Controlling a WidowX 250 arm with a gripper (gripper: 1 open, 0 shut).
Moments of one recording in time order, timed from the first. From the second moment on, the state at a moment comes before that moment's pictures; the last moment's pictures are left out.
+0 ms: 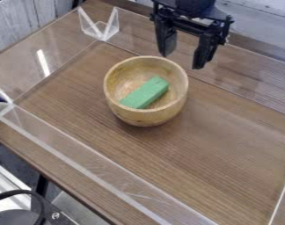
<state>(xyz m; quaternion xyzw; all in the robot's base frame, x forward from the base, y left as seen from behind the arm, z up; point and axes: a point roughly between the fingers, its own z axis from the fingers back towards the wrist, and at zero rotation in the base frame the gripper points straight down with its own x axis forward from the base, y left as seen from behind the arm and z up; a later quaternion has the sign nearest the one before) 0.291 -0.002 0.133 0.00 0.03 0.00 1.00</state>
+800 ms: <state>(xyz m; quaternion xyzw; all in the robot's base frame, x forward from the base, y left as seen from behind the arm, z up) 0.257 0.040 0.084 -0.03 0.07 -0.02 1.00</state>
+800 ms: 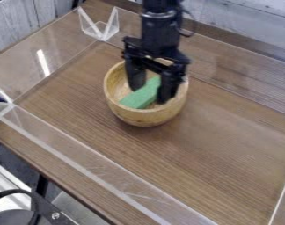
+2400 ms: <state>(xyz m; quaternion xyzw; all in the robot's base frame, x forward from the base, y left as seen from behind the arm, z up) 0.276 0.040 0.060 0.00 0.13 -0.07 0.99</state>
